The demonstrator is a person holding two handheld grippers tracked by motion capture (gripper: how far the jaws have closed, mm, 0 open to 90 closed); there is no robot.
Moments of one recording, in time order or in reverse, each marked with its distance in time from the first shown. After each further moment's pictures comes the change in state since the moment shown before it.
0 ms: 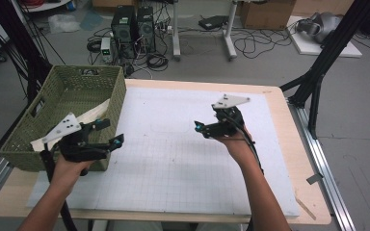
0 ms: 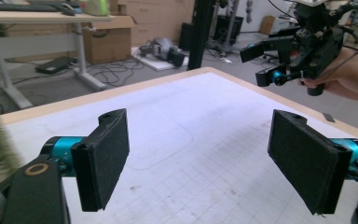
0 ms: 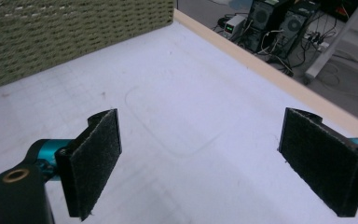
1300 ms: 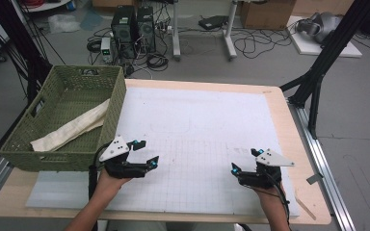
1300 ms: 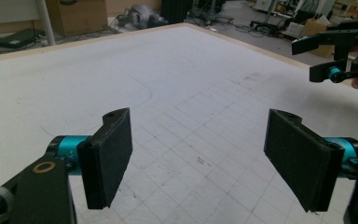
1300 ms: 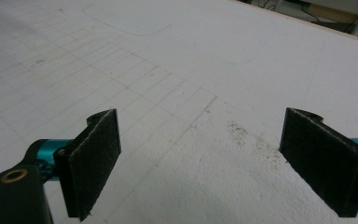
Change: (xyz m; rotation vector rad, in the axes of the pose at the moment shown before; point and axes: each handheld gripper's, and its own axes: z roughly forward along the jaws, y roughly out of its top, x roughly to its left) left arm -0.040 -0.068 0.064 0.105 -0.052 0.015; right arm 0.016 -0.151 -0.078 -0.025 -0.191 0.134
